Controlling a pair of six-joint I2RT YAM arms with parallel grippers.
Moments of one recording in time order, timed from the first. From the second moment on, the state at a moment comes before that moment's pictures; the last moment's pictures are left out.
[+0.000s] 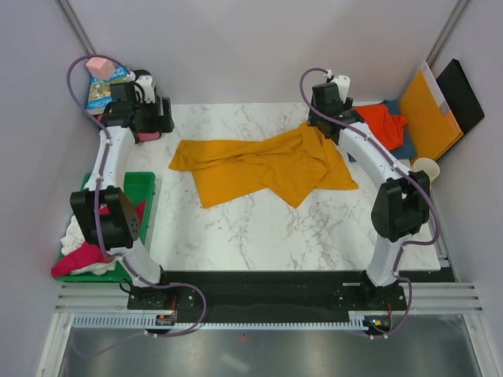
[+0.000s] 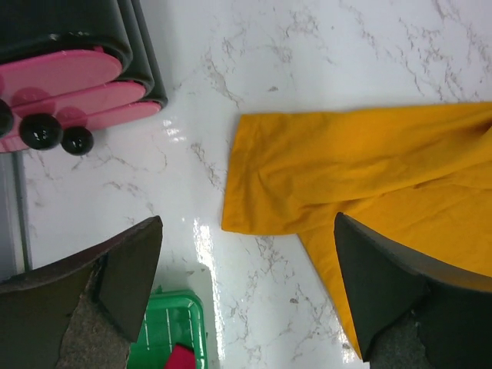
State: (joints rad) left arm 0.11 1.78 1.67 -0.58 0.20 0.09; right arm 0.33 1.91 1.76 -0.49 0.53 0.36
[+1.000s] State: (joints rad) left arm 0.11 1.26 1.08 -0.59 0.20 0.08; right arm 0.68 1.67 0.95 -0.28 0.43 0.65
